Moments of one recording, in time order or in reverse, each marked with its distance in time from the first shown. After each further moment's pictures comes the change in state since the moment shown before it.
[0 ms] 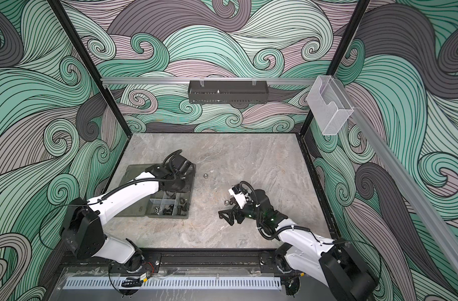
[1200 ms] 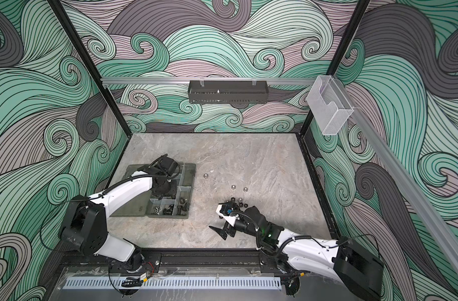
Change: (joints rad) left arm 0.151 0.065 -0.066 -0.062 -0.048 0.032; right arm 0.317 -0.069 -0.113 0.258 0.315 -0.241
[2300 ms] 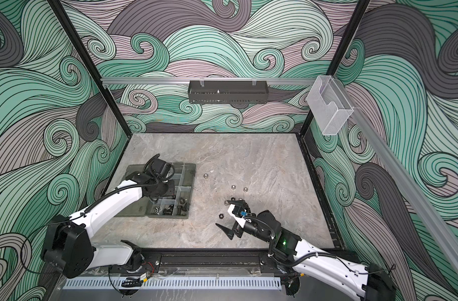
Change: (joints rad) left arm -0.022 -0.215 -0.086 0.111 0.095 0.028; right arm -0.007 -0.441 -0.035 -0.282 0.084 0.028
